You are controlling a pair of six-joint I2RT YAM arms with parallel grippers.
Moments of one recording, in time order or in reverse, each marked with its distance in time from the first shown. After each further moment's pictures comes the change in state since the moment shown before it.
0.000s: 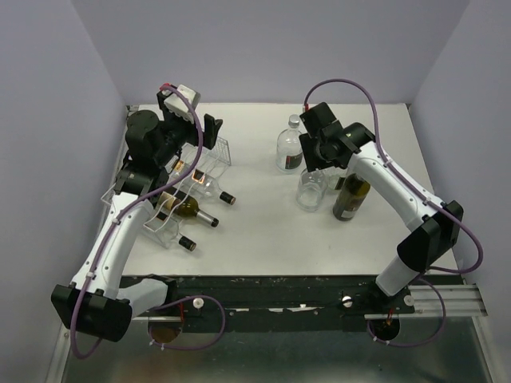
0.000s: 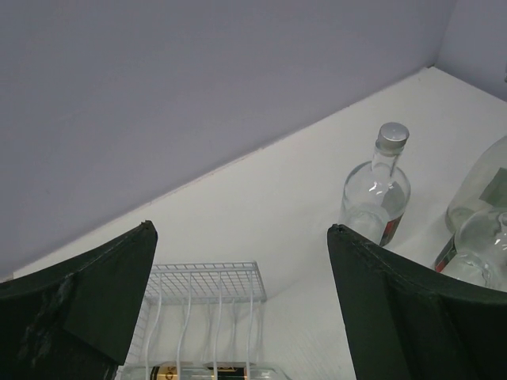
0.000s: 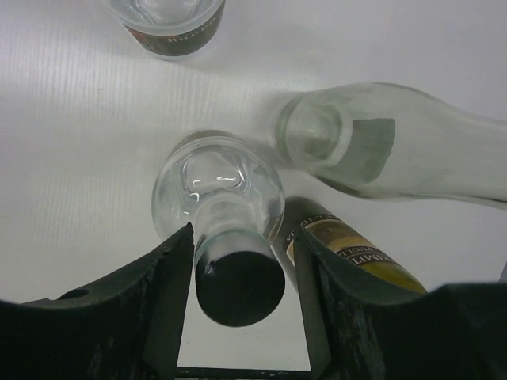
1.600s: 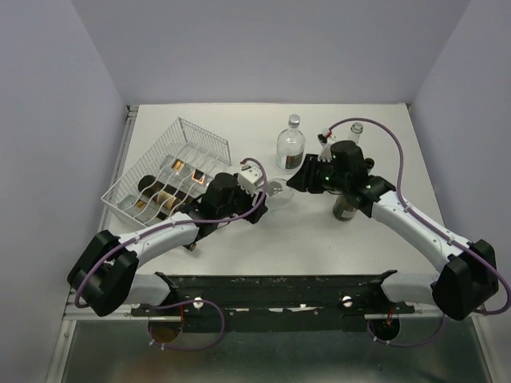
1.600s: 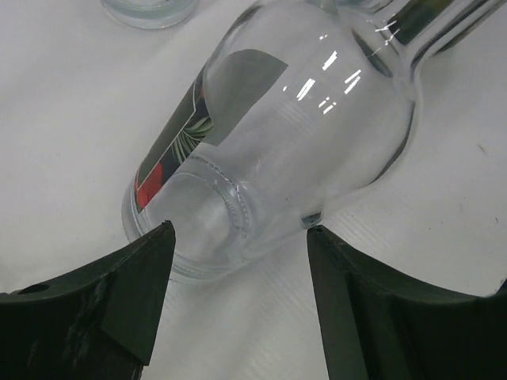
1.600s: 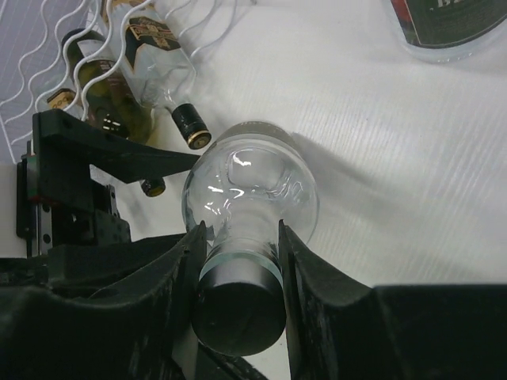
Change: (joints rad) left arm -0.440 0.133 -0.569 0.243 -0.111 -0.184; right arm -0.072 -0.341 -0.665 0.750 -0.635 0.355
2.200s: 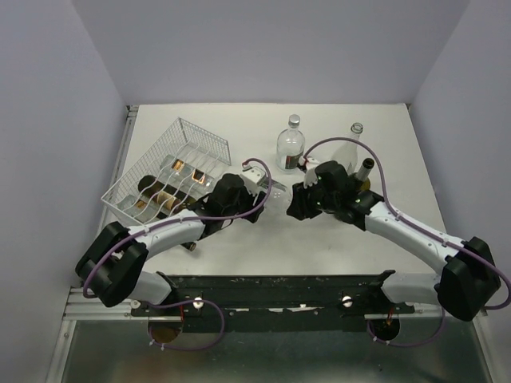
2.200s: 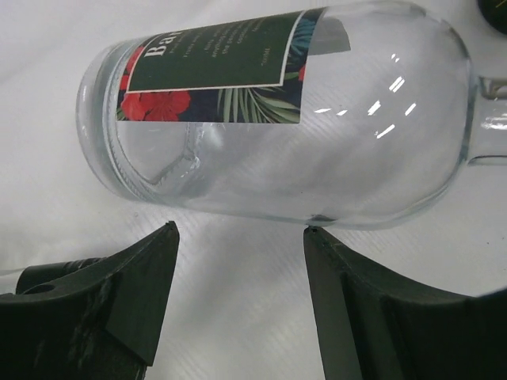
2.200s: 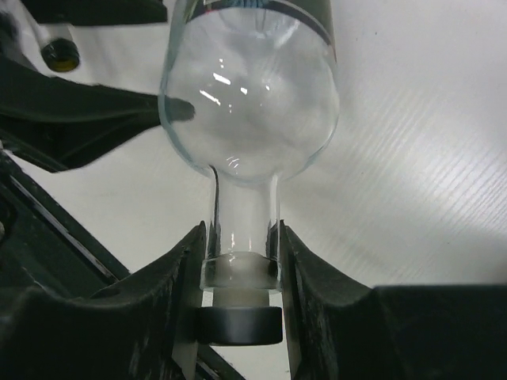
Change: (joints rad) left arm -0.031 0.108 0.036 -0.026 -0.137 -0.007; right arm 0.109 -0.071 -0.164 -0.018 0.021 -0.297
